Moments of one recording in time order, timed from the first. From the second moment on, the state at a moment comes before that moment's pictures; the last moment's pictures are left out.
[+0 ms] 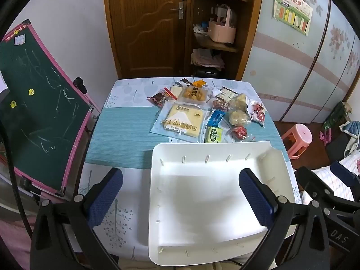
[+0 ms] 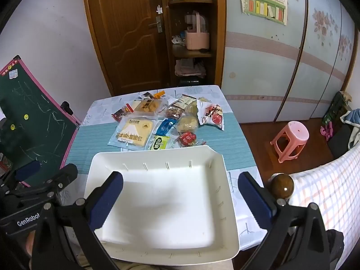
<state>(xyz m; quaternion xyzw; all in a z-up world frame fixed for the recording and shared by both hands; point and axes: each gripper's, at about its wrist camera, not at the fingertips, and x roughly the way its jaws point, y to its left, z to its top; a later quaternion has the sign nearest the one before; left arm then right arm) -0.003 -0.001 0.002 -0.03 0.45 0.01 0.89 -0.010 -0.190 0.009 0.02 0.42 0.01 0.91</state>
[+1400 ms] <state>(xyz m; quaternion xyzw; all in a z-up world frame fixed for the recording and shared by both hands) 0.008 0.010 0.021 -0.02 0.40 0.01 0.92 -0.005 -0.198 0.003 0.00 0.41 -0.01 0.91</state>
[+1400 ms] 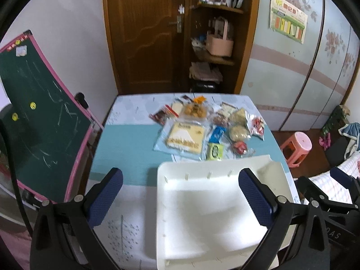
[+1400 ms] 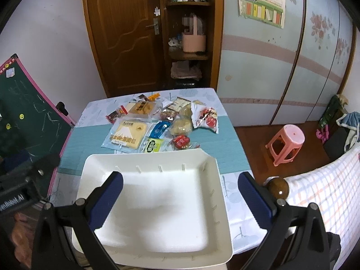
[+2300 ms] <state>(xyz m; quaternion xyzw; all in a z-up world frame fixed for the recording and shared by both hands) 0.039 0.026 0.087 0.02 0.35 -0.01 0.94 0.038 -0.212 0.072 -0.02 0.36 -0.01 0.93</state>
